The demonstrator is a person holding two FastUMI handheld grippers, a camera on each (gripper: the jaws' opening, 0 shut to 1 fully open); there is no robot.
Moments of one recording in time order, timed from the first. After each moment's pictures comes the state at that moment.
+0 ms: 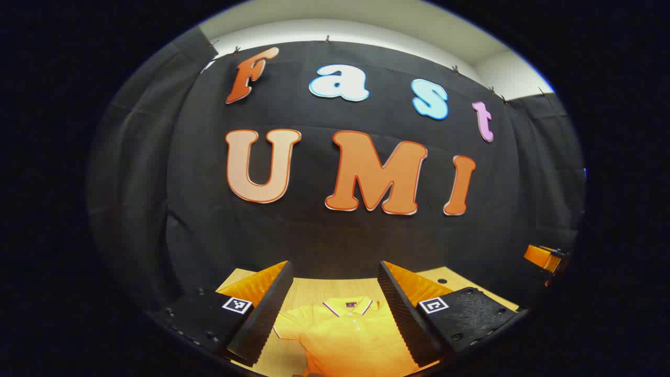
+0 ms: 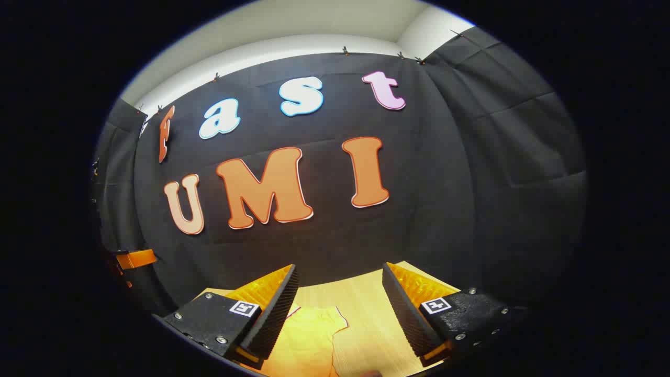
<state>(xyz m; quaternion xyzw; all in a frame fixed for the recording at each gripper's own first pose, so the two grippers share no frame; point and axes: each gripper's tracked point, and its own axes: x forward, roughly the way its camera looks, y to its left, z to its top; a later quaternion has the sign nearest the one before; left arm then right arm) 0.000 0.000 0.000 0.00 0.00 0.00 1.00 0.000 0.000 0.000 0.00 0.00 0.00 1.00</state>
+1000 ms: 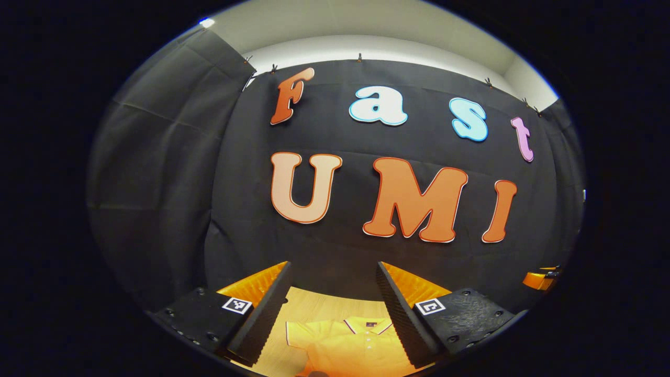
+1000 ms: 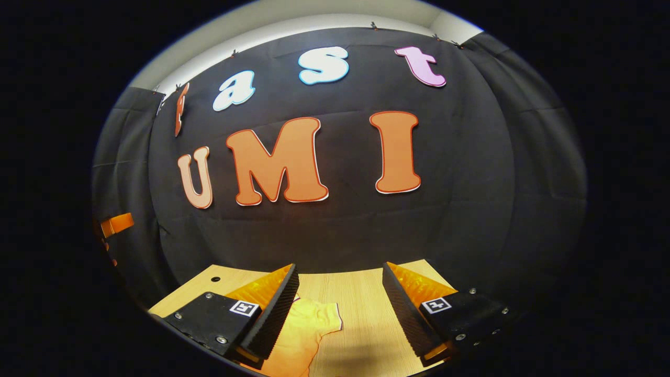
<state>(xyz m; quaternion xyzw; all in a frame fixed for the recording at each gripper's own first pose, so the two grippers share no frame) -0.004 0.001 0.025 0.00 -0.06 0.12 0.99 0.078 -0.017 -0.018 -0.04 0.08 0.07 0.99</state>
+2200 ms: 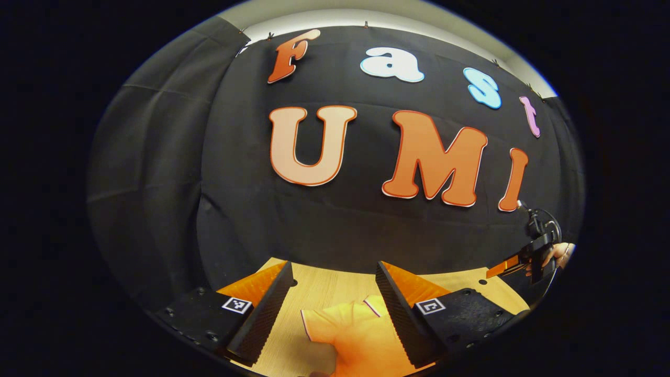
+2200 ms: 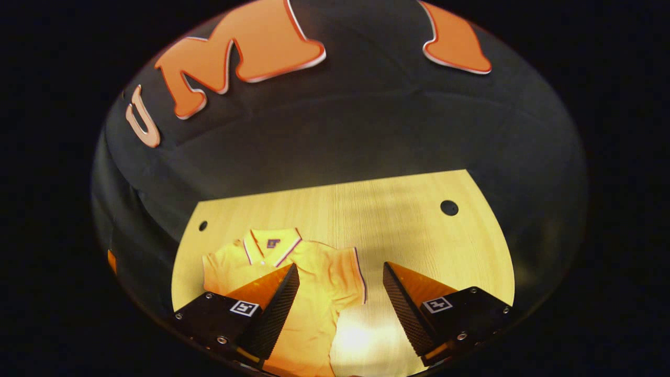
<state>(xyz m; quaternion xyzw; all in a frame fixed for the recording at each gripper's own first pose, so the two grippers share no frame) 0.054 0.093 -0.054 0.00 0.05 0.11 0.99 0.225 0.022 -0.215 -0.07 0.47 0.07 0.88</state>
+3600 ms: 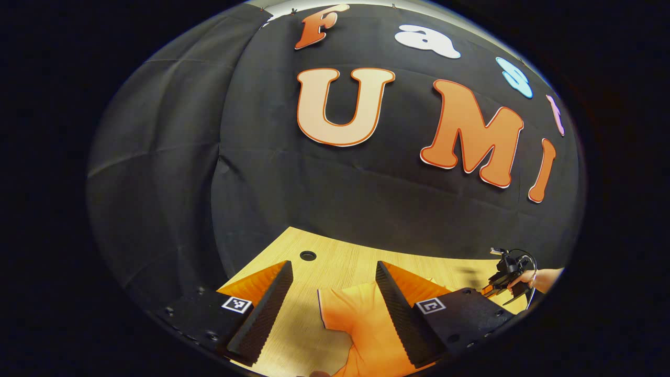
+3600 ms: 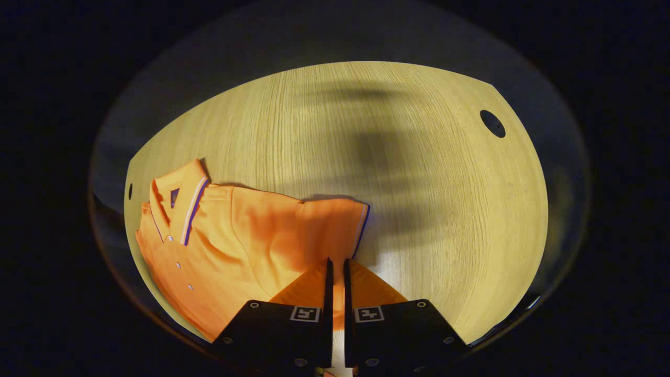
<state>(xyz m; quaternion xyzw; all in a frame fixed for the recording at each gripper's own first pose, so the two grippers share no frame) 0.071 0.140 -0.114 -0.03 0.12 0.15 0.98 0.233 -0.013 -0.400 -0.08 0.65 -0.01 0.76</state>
